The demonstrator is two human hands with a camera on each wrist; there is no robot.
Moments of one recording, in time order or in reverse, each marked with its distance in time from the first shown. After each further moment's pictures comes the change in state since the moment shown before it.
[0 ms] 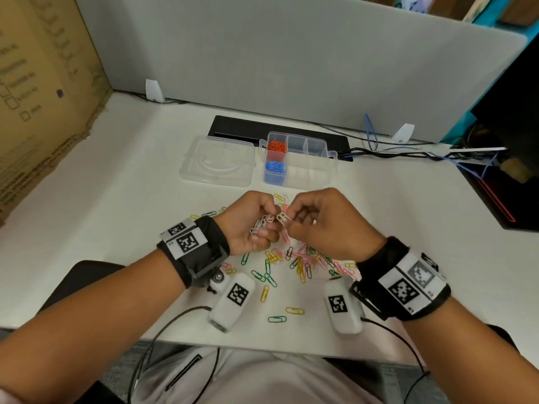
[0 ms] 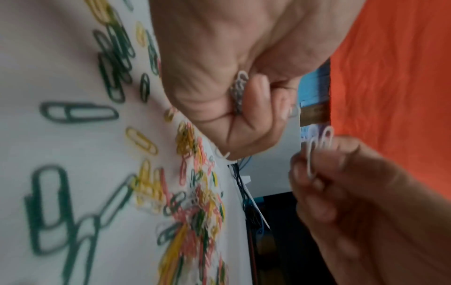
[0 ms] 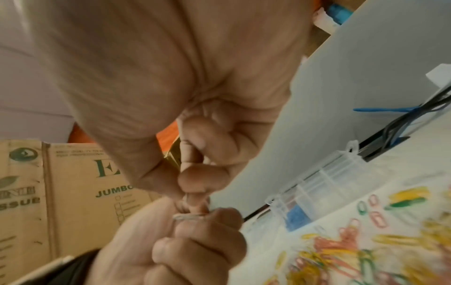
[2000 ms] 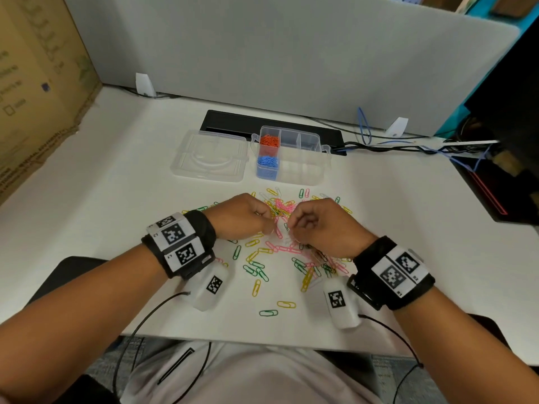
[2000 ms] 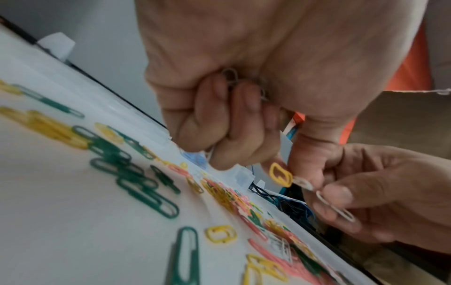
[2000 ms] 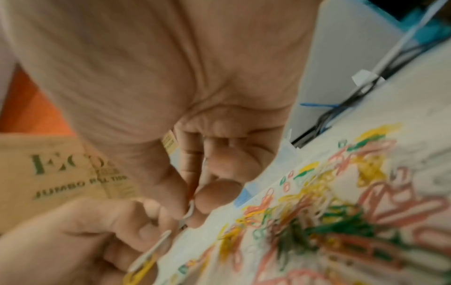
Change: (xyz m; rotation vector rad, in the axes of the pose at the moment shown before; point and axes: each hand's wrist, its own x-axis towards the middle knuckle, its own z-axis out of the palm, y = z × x) left_hand -0.001 0.001 -0.003 1.166 0.292 0.256; right_hand -0.003 0.042 -0.003 0.051 -0.105 0.153
